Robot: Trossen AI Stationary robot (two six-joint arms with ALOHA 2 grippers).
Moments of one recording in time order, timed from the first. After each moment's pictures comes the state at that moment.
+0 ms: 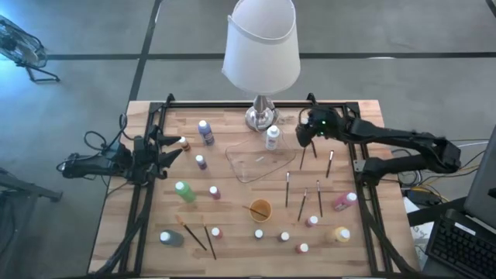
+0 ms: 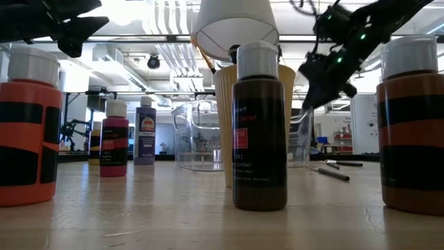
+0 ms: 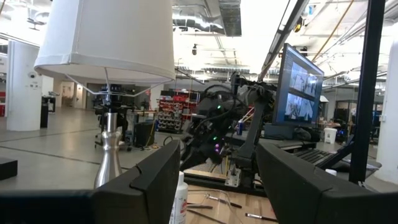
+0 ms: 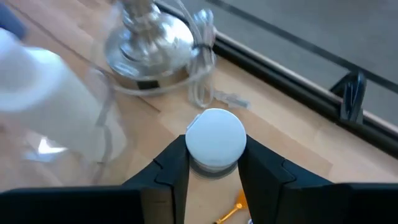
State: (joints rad) left arm -0.07 0.02 0.16 0.18 -0.31 0.02; right arm -0.48 1.10 0.68 -0.31 0.28 0.32
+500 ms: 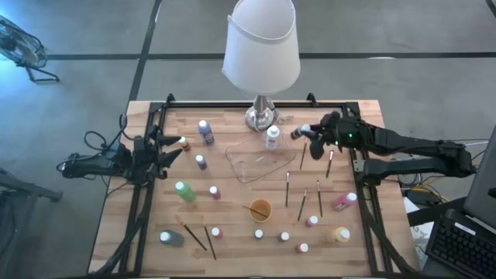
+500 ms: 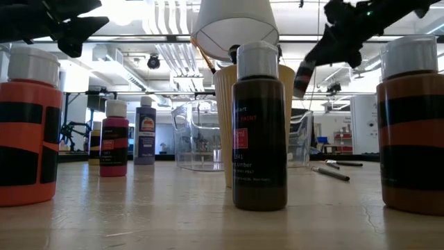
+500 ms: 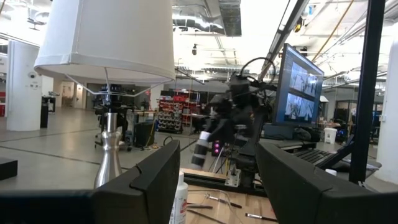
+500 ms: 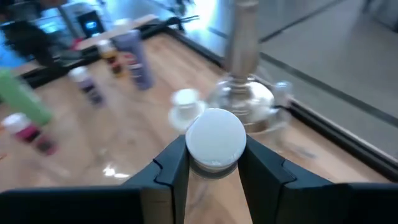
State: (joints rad) left arm -0.07 0.02 0.16 0.18 -0.31 0.02; right arm -0.23 0.81 0.68 -0.33 0.26 0.31
